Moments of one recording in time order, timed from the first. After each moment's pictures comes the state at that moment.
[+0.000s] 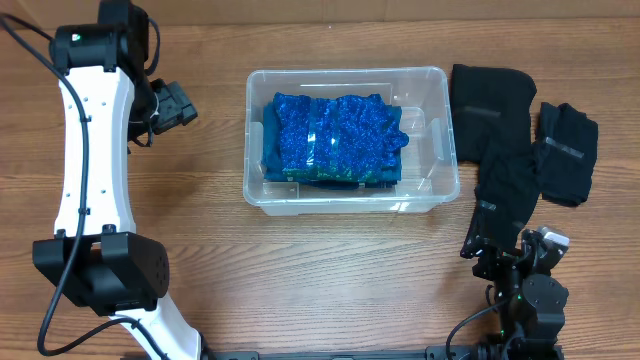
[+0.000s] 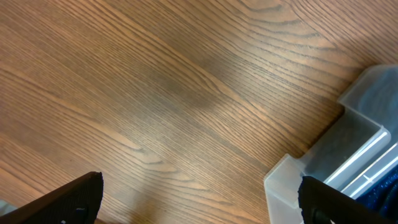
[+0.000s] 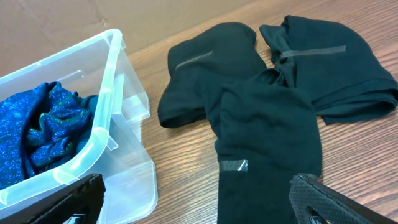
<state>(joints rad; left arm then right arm) 0.07 1.94 2.07 -1.59 -0.13 -0.53 -0.04 0.01 0.16 -0.49 0.09 0.36</state>
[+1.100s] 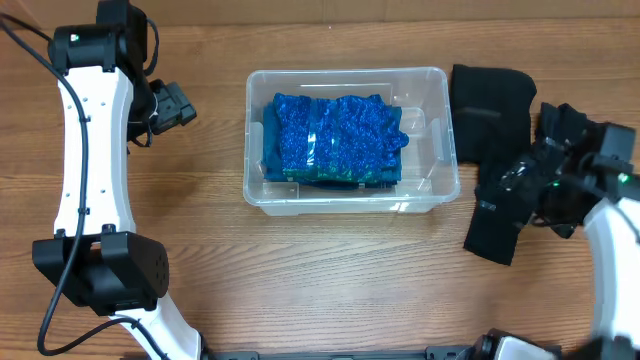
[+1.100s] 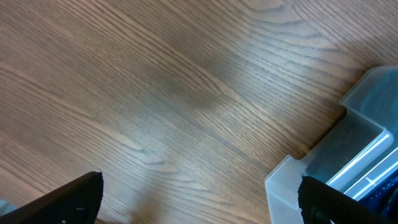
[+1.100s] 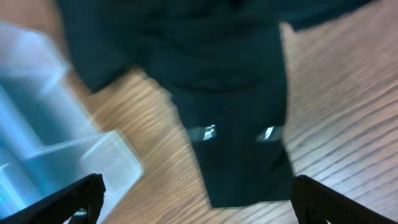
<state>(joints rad) 0.08 1.94 2.07 -1.59 -0.13 -0.53 -0.38 1.39 1.07 -0.97 -0.19 0.36</state>
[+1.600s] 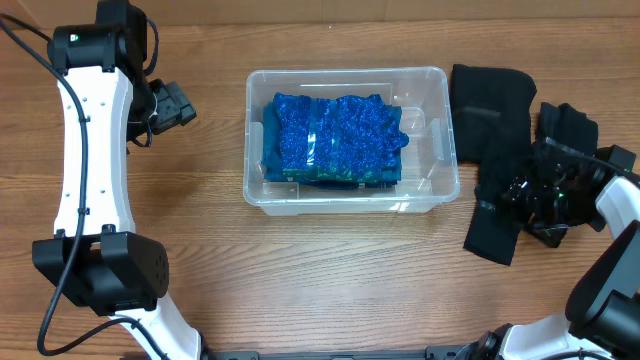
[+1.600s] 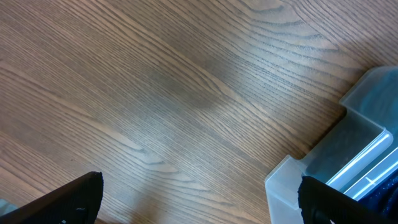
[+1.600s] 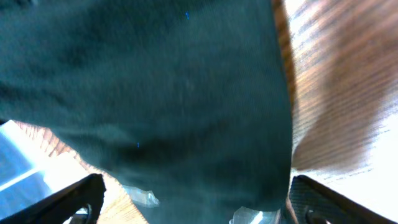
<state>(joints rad) 0.08 1.94 2.07 -1.59 -0.13 -0.53 -0.55 1.74 1.01 -0.81 -0.41 0.23</state>
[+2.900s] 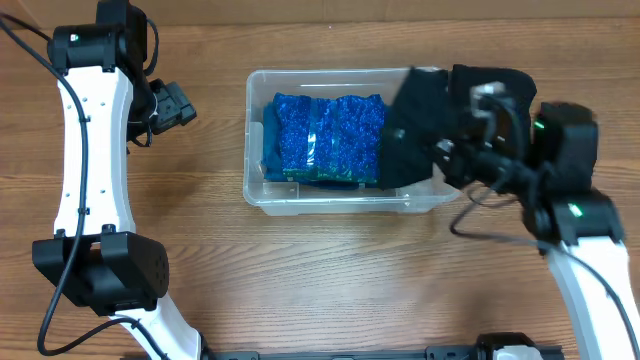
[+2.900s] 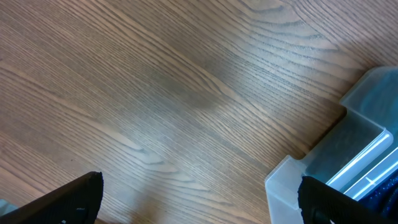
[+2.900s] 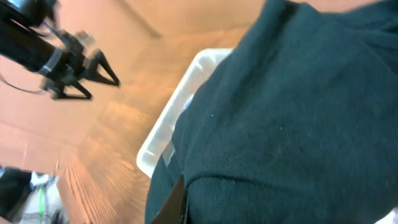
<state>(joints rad) 0.08 1.94 2.07 -1.59 -0.13 -0.53 0.05 1.19 1.05 -0.49 -0.79 0.18</state>
